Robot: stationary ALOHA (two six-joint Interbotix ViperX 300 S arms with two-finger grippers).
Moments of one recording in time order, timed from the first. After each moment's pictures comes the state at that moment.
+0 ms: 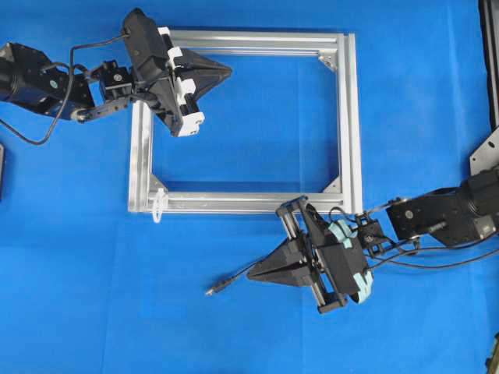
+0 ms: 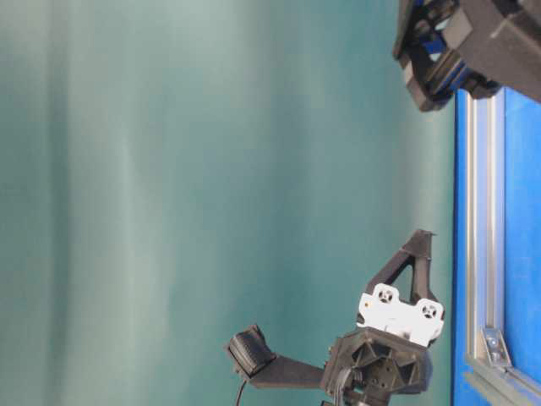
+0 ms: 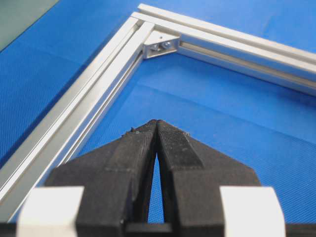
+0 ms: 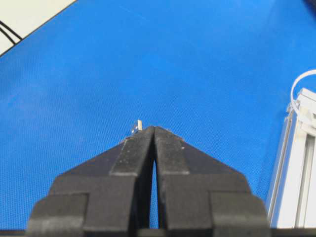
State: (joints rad) left arm 0.28 0.16 0.84 -0.11 -0.78 0.00; right arm 0.28 0.19 0.83 -0.11 -0.78 0.00
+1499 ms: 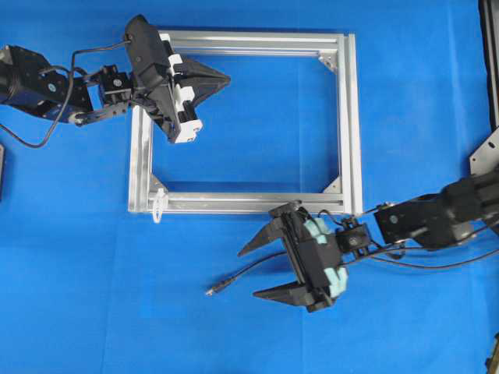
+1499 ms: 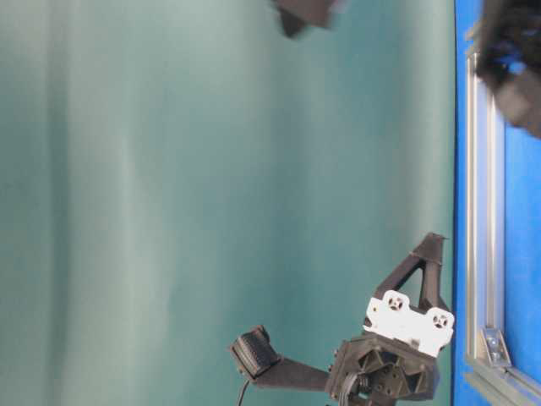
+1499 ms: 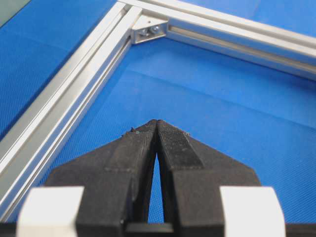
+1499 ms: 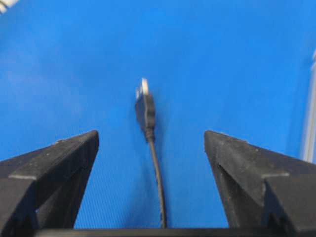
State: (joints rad) left arm 0.27 0.16 0.85 -0.09 -0.75 -0.01; right arm 0.28 0.31 0.78 -0.08 -0.73 0.10
